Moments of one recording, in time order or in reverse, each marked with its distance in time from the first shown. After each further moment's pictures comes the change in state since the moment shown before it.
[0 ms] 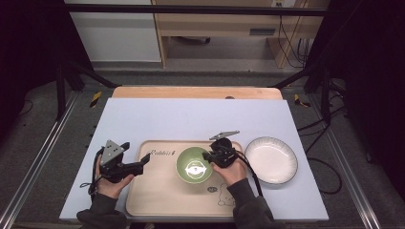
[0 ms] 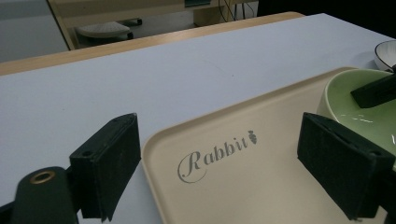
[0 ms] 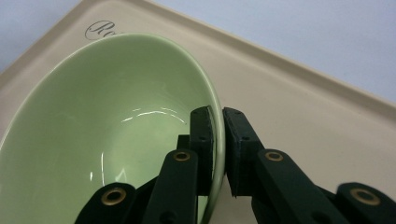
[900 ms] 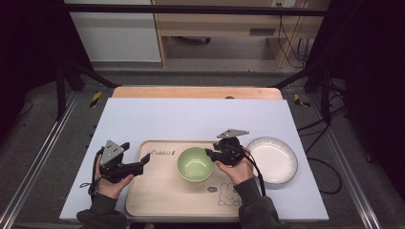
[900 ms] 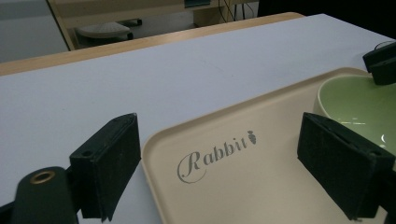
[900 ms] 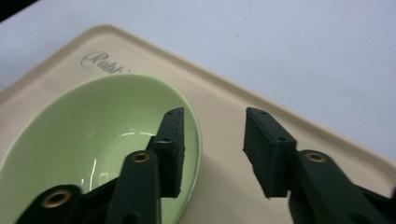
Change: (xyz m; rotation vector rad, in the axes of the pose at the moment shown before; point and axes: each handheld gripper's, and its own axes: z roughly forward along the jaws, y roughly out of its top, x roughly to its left) left arm 0.000 0.000 -0.001 -0.001 -0.001 -0.001; right arm -0.007 0.000 -0.024 -0.137 -0.051 -0.046
